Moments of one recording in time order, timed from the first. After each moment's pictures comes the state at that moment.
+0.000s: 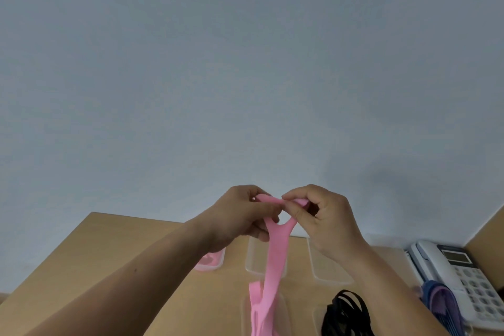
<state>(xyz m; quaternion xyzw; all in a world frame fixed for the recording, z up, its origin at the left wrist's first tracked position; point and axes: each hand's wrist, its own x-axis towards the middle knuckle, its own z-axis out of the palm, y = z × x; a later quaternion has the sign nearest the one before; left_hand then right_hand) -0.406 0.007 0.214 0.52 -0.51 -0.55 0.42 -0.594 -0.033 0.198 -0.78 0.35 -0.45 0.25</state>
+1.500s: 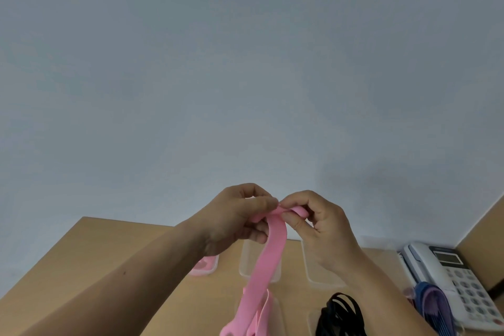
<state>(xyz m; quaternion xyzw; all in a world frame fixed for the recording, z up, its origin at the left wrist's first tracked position) -0.410 0.009 0.223 0.46 -0.47 -0.61 0.44 -0.604 -0.028 0.193 -0.78 0.32 -0.45 0.31</state>
